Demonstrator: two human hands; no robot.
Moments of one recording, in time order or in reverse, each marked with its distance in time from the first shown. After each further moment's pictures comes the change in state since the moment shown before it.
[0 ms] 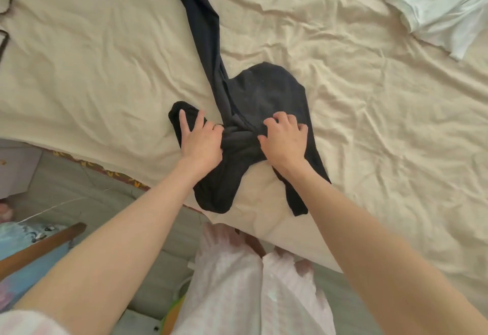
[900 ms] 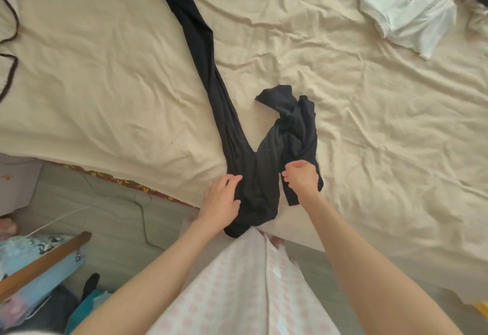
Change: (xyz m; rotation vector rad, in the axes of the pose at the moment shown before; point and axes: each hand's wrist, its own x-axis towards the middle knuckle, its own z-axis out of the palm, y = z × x) left_hand -0.097 0.022 0.030 -0.585 -0.197 0.101; right_hand -0.068 0.023 0.004 0.794 -0.107 0.847
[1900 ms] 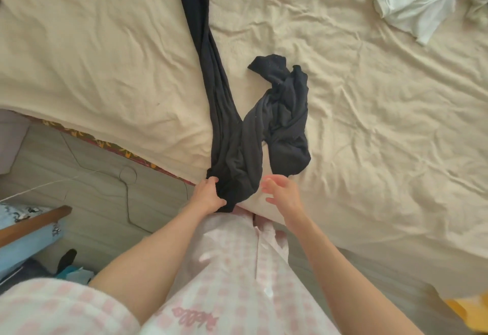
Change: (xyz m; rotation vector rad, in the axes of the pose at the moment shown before) left_hand -0.011 -0.027 0.084 -0.137 -0.191 -0.390; right_hand -0.043 0.097 -0.002 0.164 -0.328 -0.100
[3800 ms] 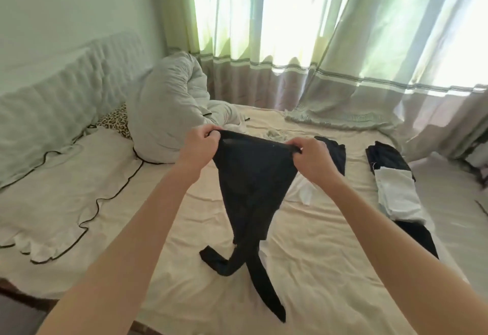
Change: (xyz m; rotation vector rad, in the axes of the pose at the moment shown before) left_hand -0.422 0.293 -0.212 -0.537 0.819 0.924; right_hand -0.307 -0.233 -0.279 -0.382 0.629 -1.162
